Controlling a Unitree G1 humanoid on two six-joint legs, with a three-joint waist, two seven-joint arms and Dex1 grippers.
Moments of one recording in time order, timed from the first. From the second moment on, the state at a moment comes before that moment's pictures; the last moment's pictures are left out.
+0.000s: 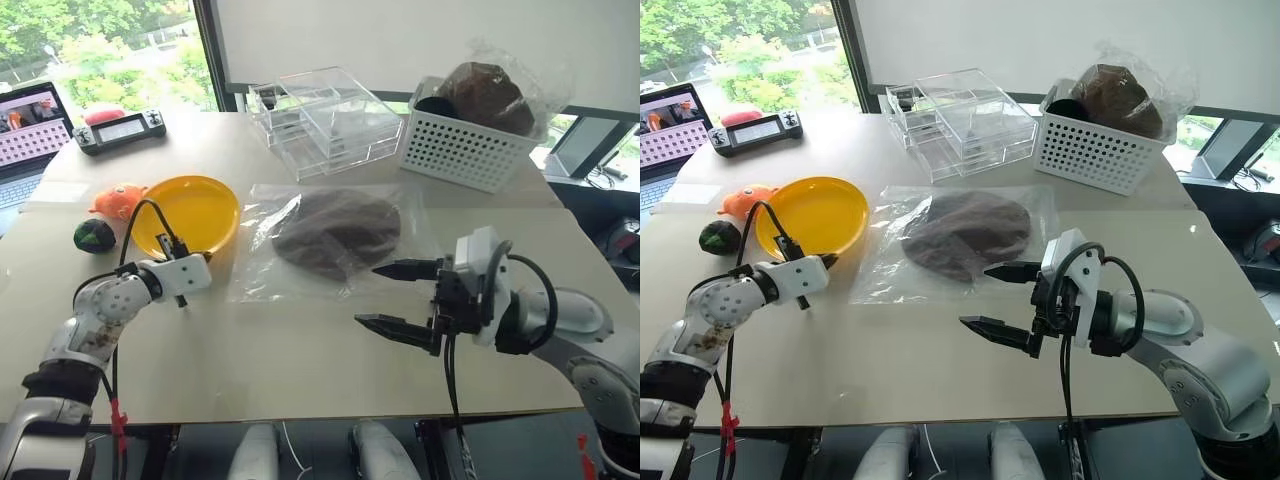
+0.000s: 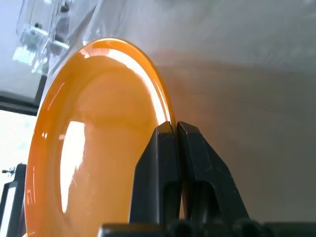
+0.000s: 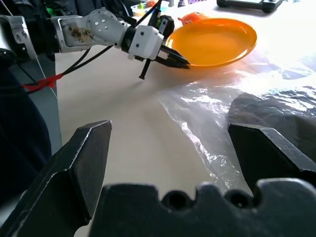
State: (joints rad) left arm -0.50 0.81 -0.08 0.55 0.37 -0.36 -0.47; right arm -0.25 -0.77 -0.09 -0.72 0.85 0.77 0.72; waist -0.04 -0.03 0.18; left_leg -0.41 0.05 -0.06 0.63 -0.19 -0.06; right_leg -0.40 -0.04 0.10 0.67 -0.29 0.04
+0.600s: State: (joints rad) left arm -0.98 0.71 -0.18 1.32 0.47 -0.27 -0.19; right arm -0.21 -0.76 -0.10 -0.77 0.87 0.77 0.63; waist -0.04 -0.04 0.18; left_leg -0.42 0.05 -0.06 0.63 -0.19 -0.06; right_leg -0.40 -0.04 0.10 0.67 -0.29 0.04
